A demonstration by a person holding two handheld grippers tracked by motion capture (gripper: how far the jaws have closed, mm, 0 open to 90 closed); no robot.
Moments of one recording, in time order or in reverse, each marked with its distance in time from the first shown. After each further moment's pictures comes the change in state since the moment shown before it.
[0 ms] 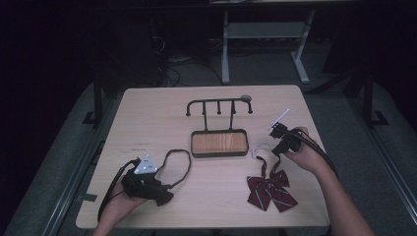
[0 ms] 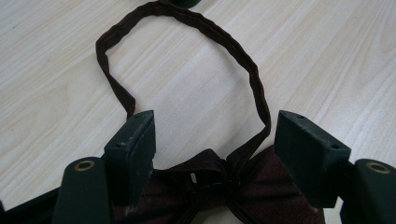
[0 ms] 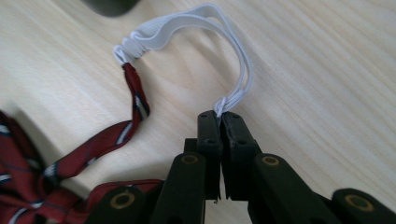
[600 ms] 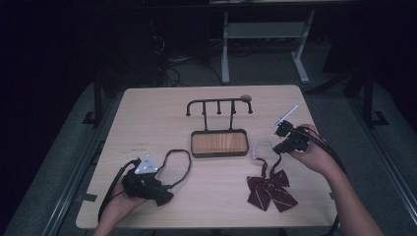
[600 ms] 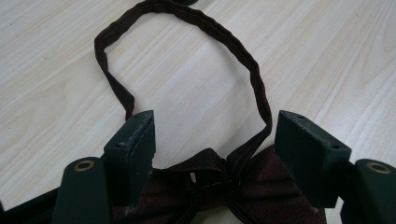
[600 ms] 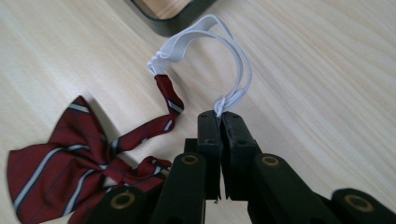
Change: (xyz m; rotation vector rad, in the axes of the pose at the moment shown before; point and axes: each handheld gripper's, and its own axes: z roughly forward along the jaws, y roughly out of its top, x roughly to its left) left arm -0.001 0.000 0.001 0.001 0.001 -0.007; right arm 0.014 -0.008 -0.042 -0.083 0.031 -0.073
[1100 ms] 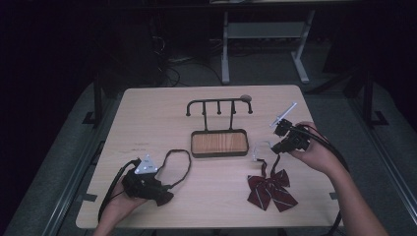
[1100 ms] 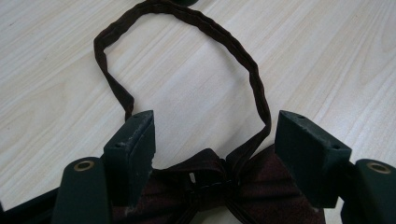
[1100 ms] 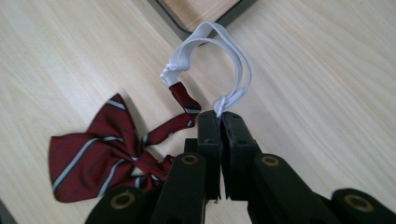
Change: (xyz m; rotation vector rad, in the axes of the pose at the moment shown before) left arm 0.001 0.000 0.000 0.002 -0.004 0.002; right arm 0.013 0.007 -0.019 -0.005 0.029 -0.057
